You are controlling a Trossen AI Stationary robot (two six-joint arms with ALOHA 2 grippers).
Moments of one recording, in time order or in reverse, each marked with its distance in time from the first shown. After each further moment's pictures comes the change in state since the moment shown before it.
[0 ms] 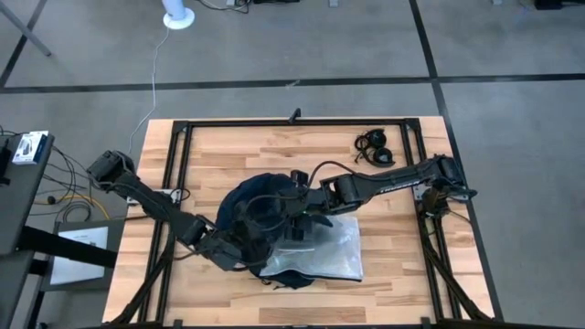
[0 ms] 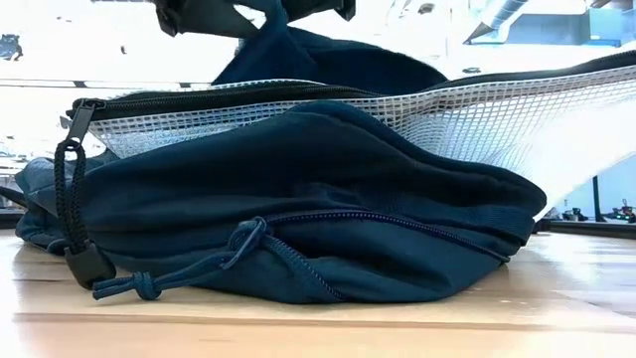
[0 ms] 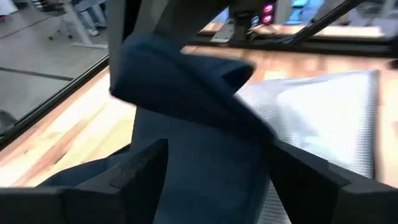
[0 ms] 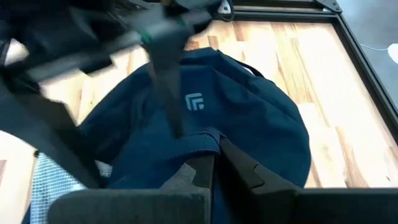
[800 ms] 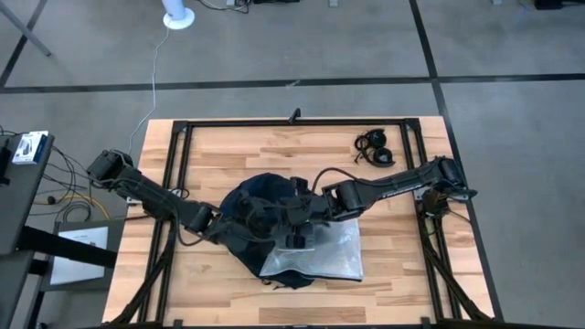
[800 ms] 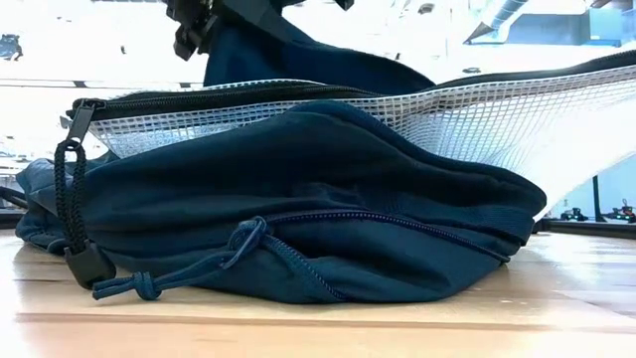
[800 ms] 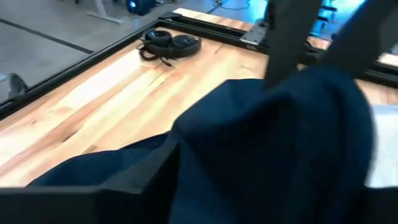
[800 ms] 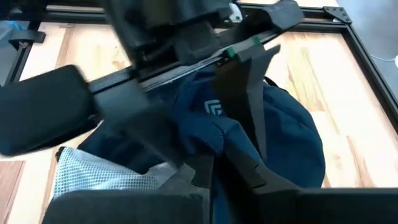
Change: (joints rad) left arm 0.135 -0.021 0.000 -0.037 0.067 -0.130; right arm 0.043 0.000 0.000 0.025 0.004 0.001
